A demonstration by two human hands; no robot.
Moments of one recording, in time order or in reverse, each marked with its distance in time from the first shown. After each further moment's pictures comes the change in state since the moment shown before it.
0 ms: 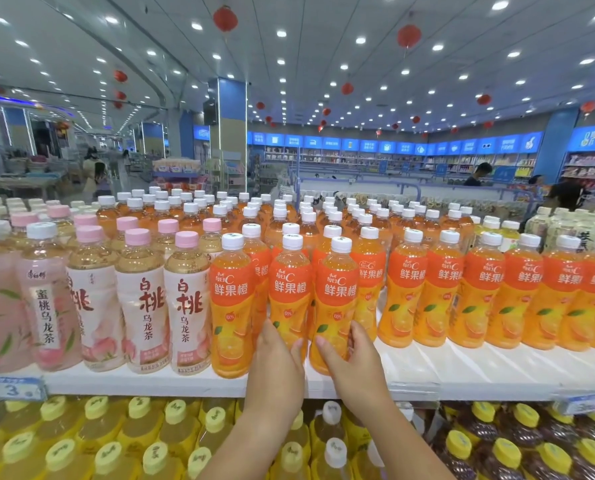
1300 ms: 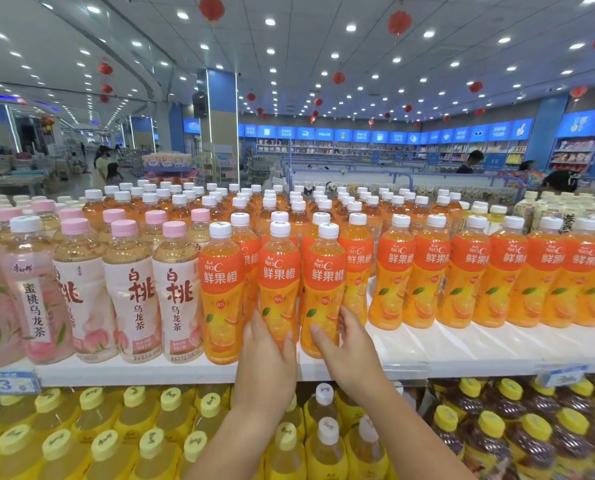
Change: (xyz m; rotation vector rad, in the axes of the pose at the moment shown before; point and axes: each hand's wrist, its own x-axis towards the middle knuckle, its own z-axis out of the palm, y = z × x) left_hand -0.011 0.001 -0.009 -0.013 -0.016 0.012; right_hand -0.003 -0.007 -0.007 -0.095 -0.054 0.043
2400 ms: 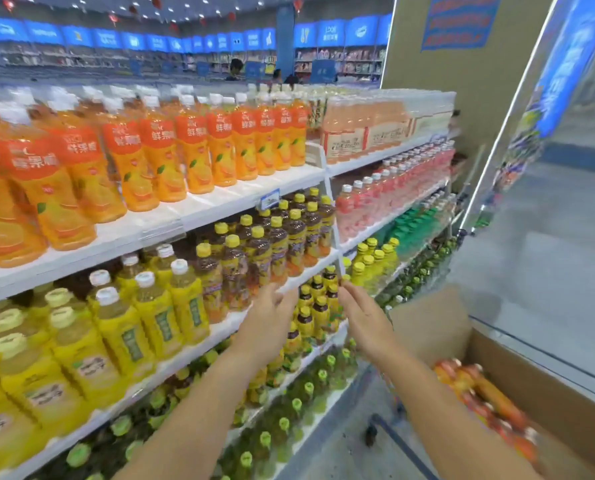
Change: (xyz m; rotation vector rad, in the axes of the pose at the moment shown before) left_hand -0.277 0.144 0.059 -0.332 -1.110 -0.011; right_hand -0.369 -0.005 -0.224 -0.220 0.553 0.585
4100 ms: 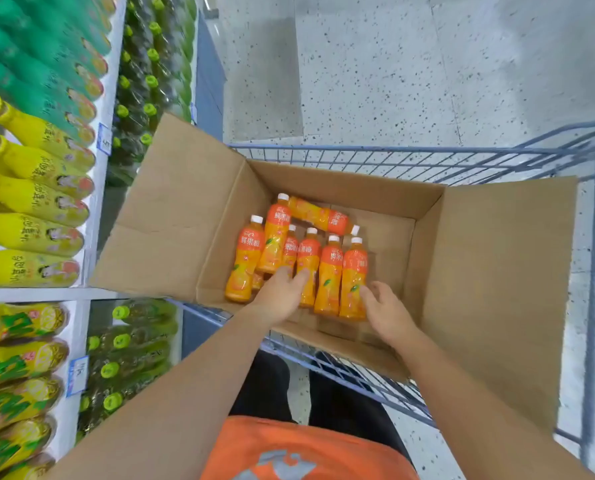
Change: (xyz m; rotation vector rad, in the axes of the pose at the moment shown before) left_hand 0.197 -0.092 0.666 0.627 -1.054 -0.400; right_hand 0.006 0.518 -0.335 0.177 0.425 1.149
